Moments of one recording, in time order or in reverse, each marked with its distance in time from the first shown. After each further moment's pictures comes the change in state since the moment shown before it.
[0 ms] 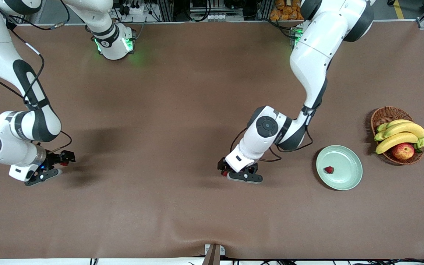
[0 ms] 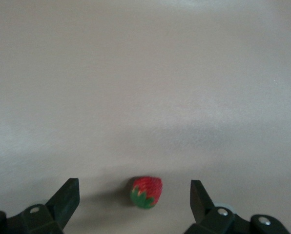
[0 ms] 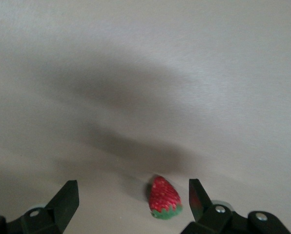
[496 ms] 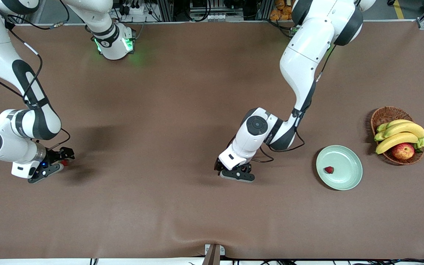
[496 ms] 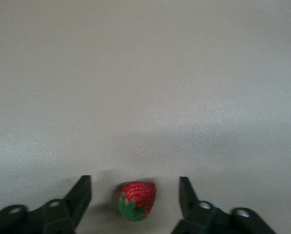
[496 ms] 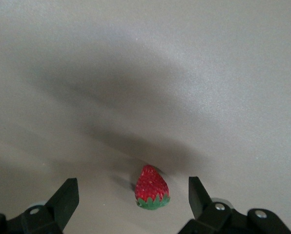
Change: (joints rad) left arm -0.062 0.049 0.049 0.017 0.000 0.047 0.000; right arm -0.032 0.000 -0.001 -0.013 -0.011 0.009 -0.112
